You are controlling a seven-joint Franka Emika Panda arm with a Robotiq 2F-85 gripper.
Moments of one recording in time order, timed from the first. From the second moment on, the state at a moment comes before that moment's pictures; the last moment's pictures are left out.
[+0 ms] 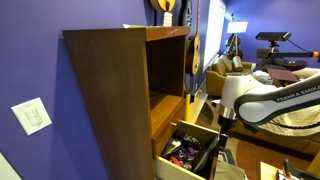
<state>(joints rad) -0.05 -0.47 -0.20 -2.75 -0.02 2.30 -0.34</state>
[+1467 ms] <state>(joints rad) -0.08 -0.43 -0.15 -2.74 -0.03 2.50 -0.24</state>
